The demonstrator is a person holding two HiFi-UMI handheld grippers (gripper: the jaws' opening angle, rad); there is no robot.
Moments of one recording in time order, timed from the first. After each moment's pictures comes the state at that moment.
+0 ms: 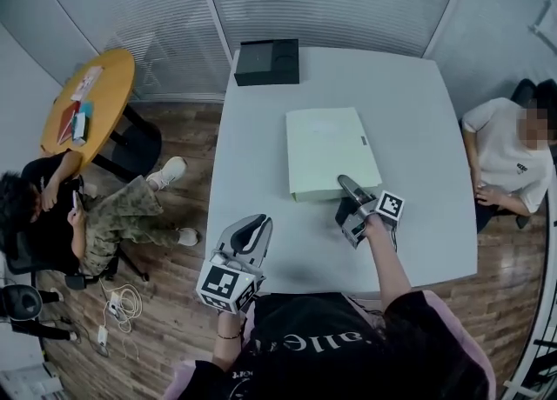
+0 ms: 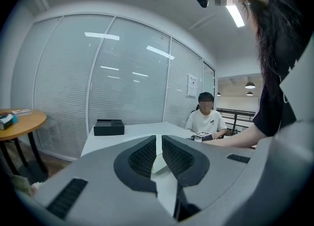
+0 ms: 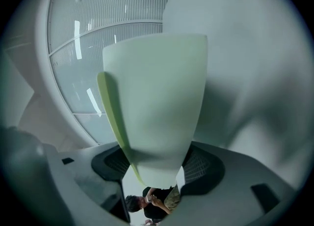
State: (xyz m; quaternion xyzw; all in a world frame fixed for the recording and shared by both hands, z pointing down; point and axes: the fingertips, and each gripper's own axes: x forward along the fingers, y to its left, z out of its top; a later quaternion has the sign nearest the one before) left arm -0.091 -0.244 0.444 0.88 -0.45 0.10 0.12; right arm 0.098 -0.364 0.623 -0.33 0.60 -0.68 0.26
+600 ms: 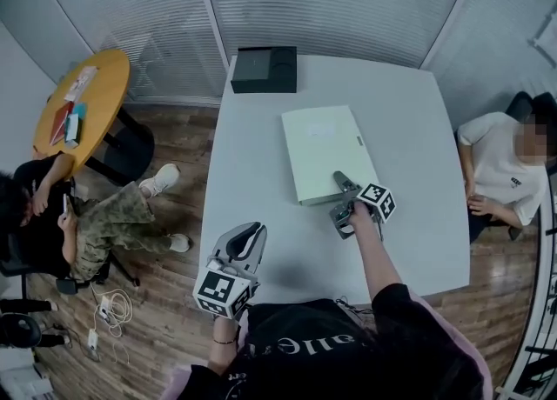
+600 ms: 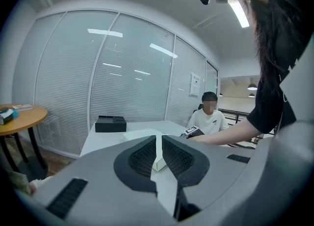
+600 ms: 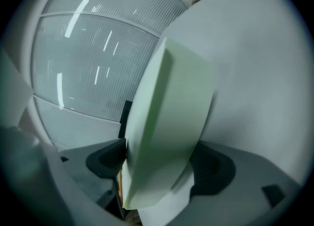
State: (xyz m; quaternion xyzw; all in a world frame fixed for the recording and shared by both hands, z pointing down) left arm -0.096 -0.258 0.461 0.88 -0.45 0.10 0.14; right arm 0.128 -0.414 0.680 -0.52 0.54 -0.65 0.14
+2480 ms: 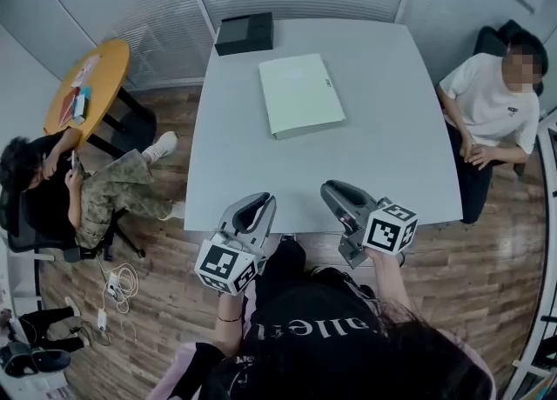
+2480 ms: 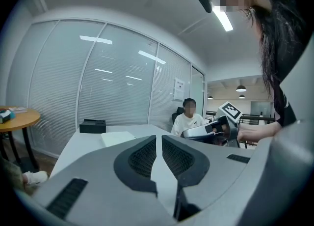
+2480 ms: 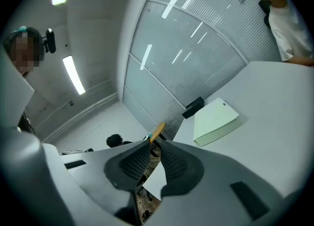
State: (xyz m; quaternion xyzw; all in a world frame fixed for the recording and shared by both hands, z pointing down) left arm 0.000 -0.105 0.428 0.90 -0.42 0.08 0.11; right arm 0.115 -0.133 0.461 -0.33 0.86 -0.38 0.06
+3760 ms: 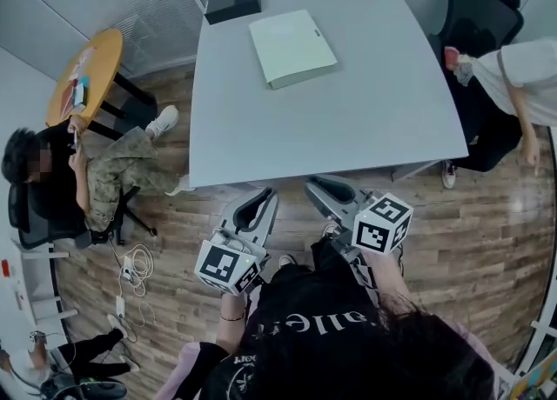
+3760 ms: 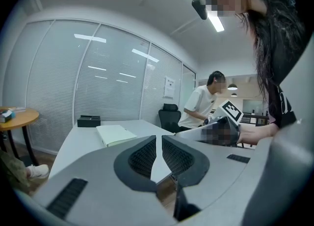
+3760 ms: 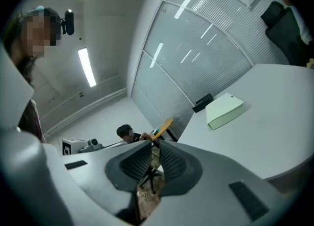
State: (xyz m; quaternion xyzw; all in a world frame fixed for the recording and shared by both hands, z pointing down) left arm 0.002 0.028 0.424 0.91 -0.38 0.09 0.11; right arm 0.072 0.009 0.453 -0.31 0.89 -0.34 0.05
